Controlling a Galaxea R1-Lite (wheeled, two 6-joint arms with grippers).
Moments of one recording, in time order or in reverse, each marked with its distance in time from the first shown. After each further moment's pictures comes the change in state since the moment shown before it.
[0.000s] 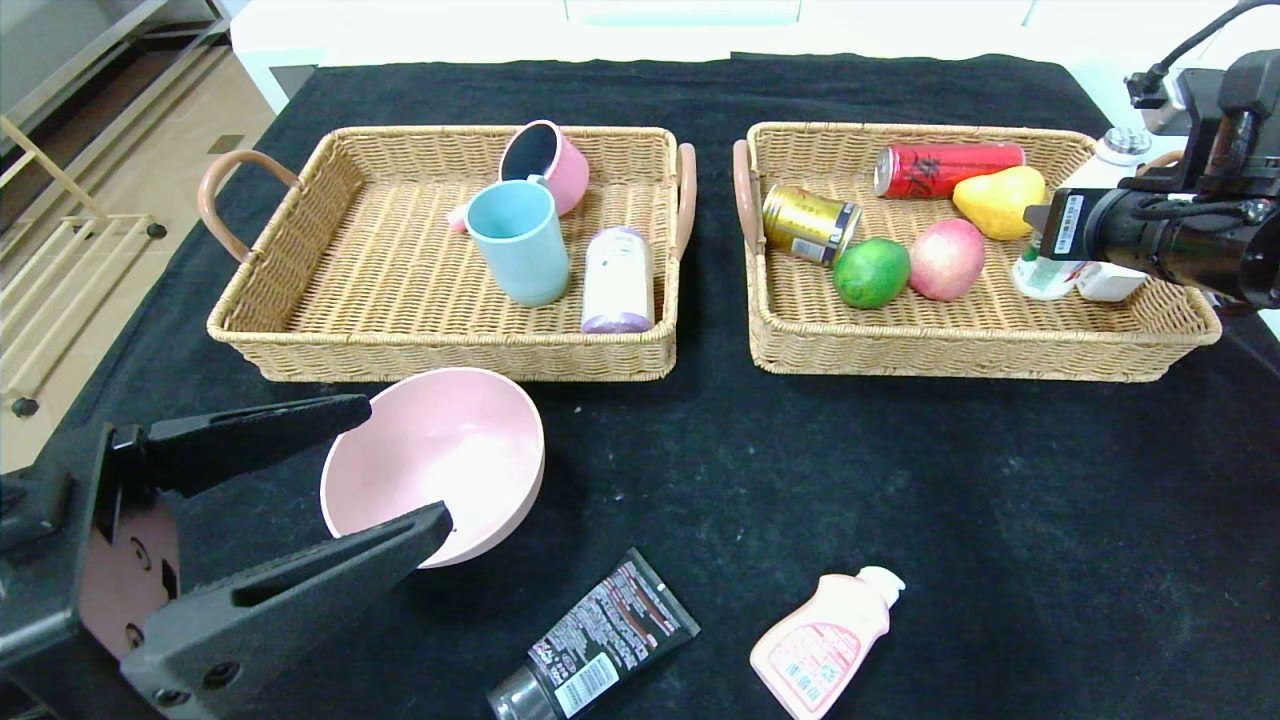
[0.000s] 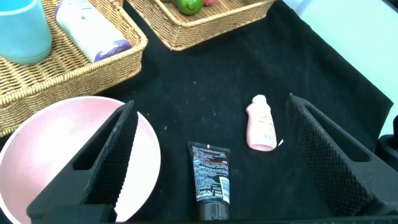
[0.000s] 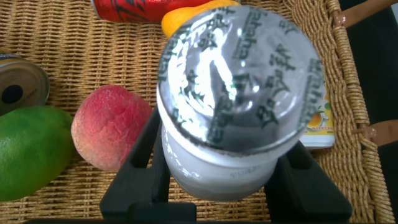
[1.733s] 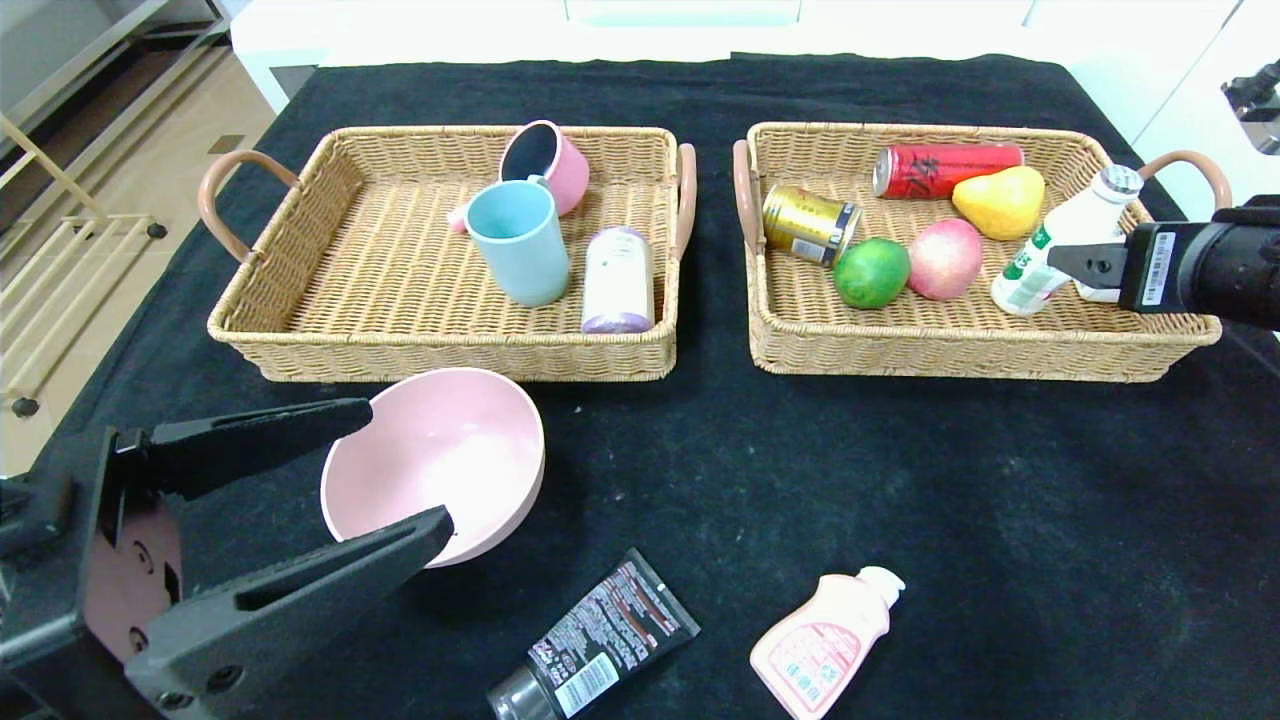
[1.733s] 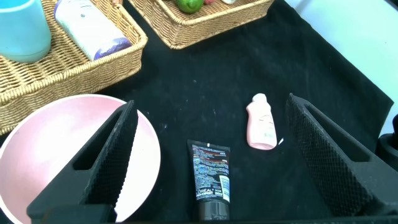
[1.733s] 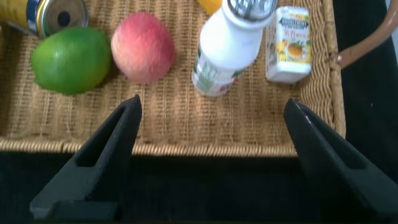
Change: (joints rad) left arm 0.000 0.000 0.005 0.000 0.000 0.000; right arm 0.086 -0.289 0.249 0.137 -0.044 0.000
